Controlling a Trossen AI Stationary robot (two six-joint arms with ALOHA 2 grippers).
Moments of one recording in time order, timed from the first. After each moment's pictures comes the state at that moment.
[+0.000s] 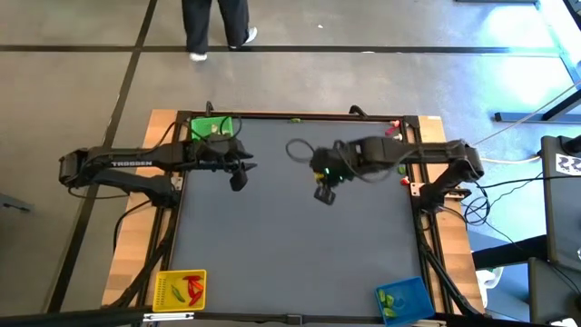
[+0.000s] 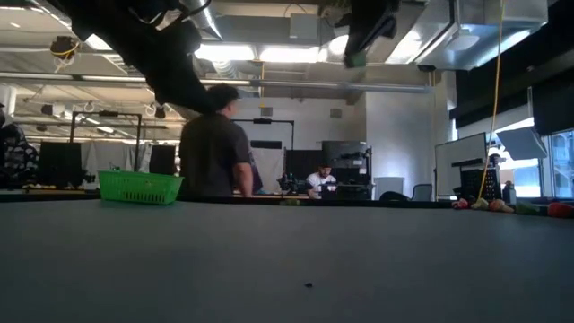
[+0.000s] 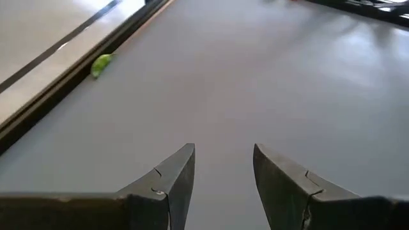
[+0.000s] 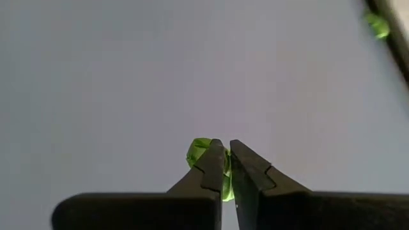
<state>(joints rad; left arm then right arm) 0.26 1.02 0.65 -0.24 -0.11 -0.15 0.05 1.67 1.70 -1.14 0.18 0.35</state>
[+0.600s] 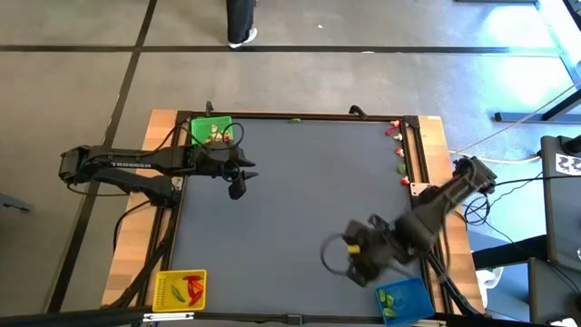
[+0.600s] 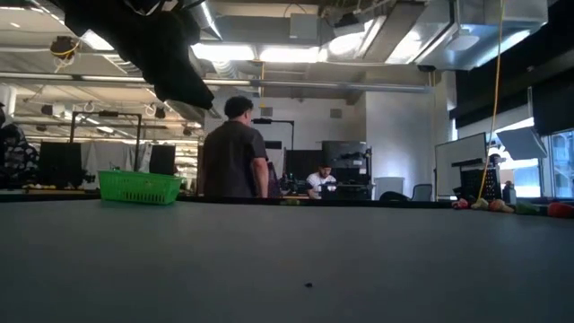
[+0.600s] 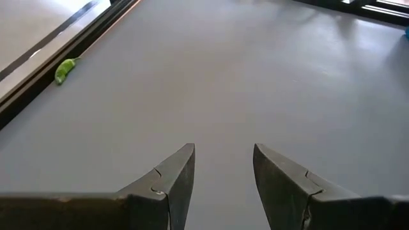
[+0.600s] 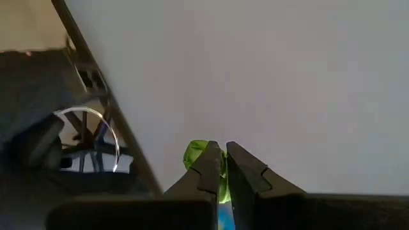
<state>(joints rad) 0.16 1.02 0.65 -0.24 -0.11 -0.16 0.66 1.66 1.68 -1.24 0.16 1.15</state>
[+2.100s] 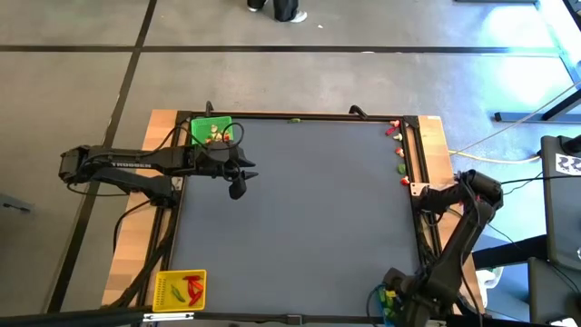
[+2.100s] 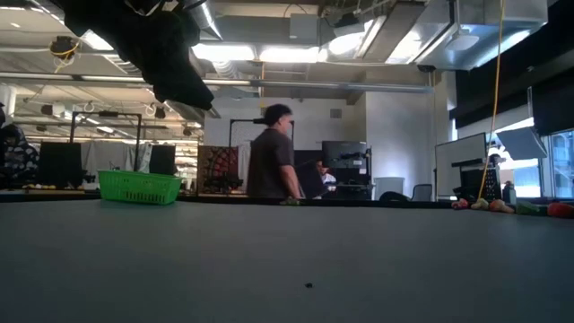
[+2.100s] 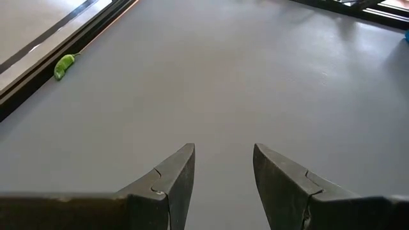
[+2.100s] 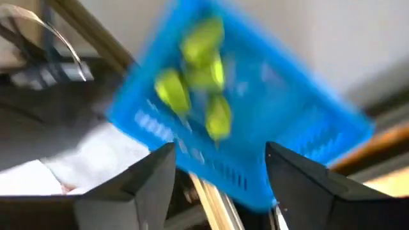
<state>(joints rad) 0.16 1.02 0.65 -0.25 -0.12 -0.18 1.06 1.73 1.35 -1.02 -0.22 1.79</state>
